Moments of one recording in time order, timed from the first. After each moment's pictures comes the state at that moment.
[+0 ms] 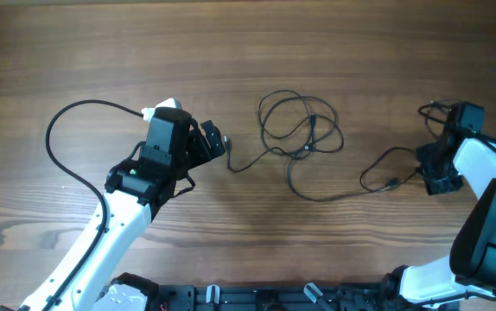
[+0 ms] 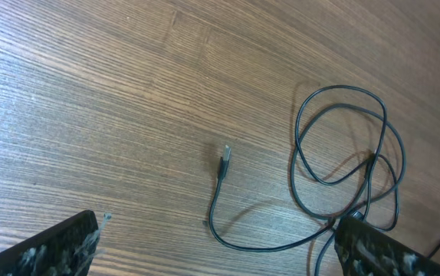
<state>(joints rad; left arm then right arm) -0.36 1.23 0.82 -0.48 -0.03 -0.72 -0.36 1.70 0.88 -0.60 0.18 1.02</state>
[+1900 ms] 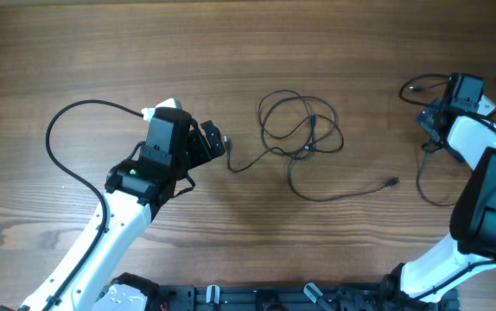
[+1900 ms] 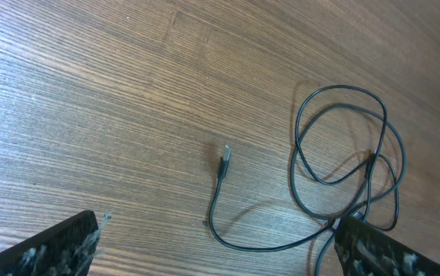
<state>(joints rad) -0.36 1.23 0.82 -0.48 -0.03 -0.72 -0.32 1.88 1.05 -0.29 0.36 0.48</state>
